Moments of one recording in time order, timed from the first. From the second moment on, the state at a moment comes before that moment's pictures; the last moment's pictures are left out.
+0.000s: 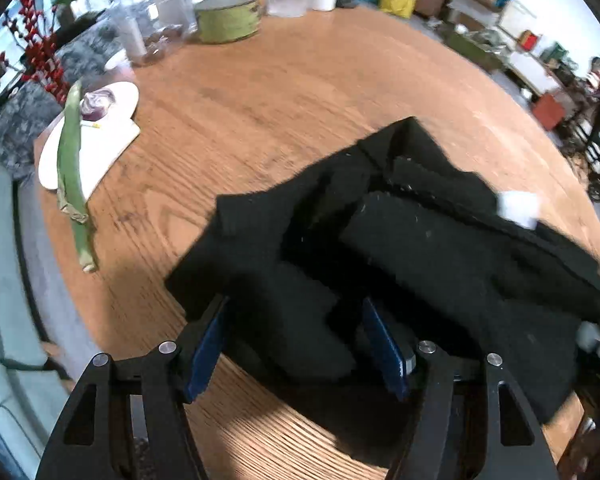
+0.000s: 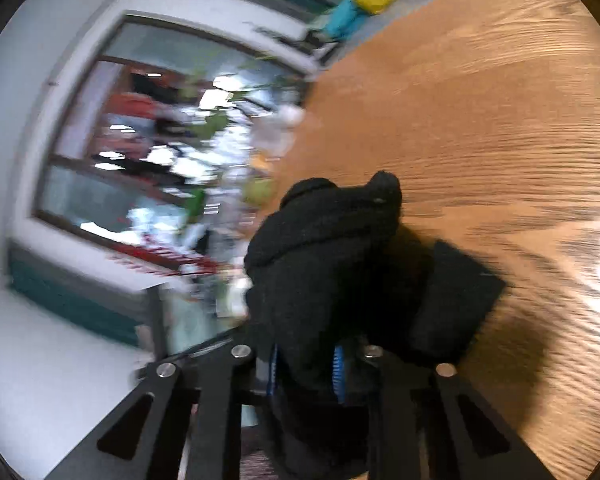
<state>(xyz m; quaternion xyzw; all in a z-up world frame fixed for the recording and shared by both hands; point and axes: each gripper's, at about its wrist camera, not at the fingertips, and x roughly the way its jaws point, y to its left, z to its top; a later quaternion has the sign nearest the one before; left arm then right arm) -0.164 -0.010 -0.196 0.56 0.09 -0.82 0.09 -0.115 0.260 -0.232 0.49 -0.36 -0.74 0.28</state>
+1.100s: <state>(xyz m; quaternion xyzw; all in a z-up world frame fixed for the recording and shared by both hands) -0.183 0.024 -0.218 0.66 -0.01 -0.75 -0.03 -0.103 0.217 -0.286 0.55 -0.48 -0.62 0.27</state>
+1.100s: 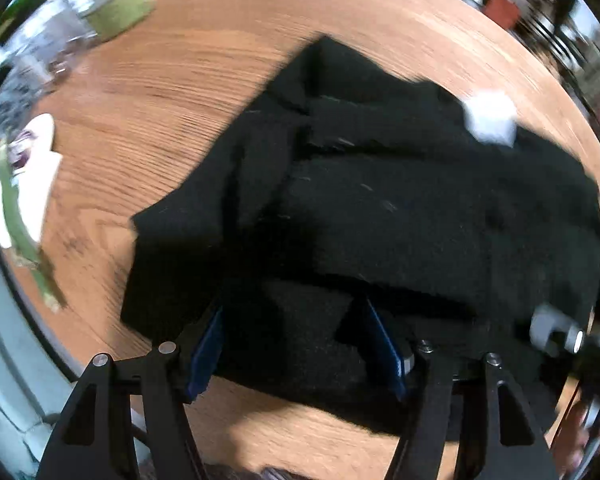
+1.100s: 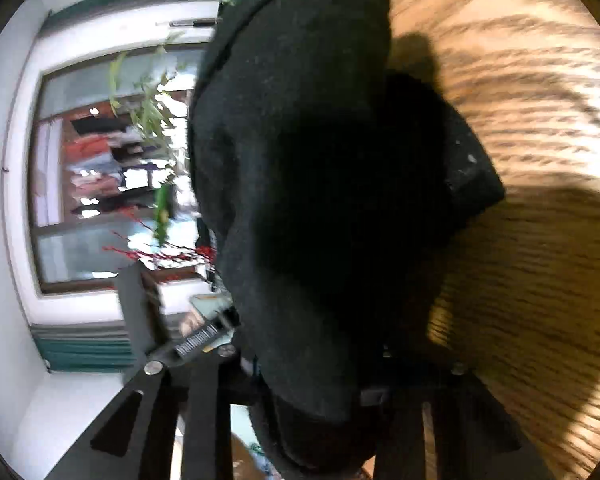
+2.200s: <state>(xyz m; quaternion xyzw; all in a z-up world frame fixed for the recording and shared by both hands) -0.075 -0.059 -0.196 0.61 0.31 -0.70 -0.20 0.031 0.317 -0.078 0.43 -0.21 -0.87 0.12</state>
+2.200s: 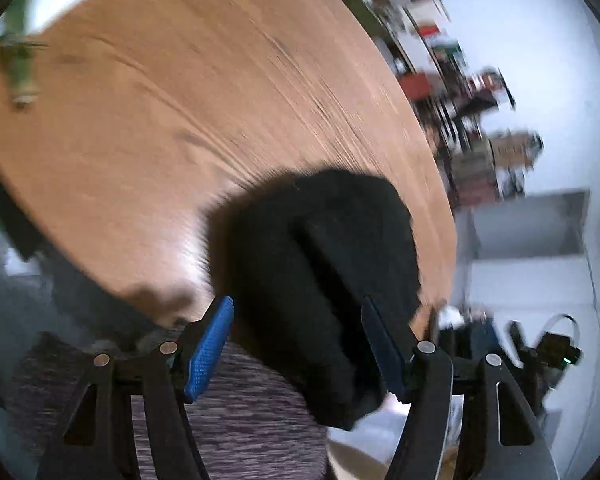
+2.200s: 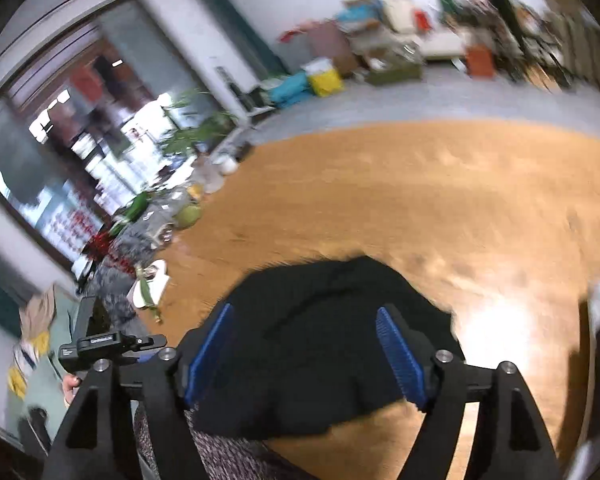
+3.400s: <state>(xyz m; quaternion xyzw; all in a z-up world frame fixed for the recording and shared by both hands) -0.091 -0.035 -0.268 0.64 0.45 -0.62 -0.08 0.021 0.220 -0.116 0.42 -0.12 -0.85 0.28</state>
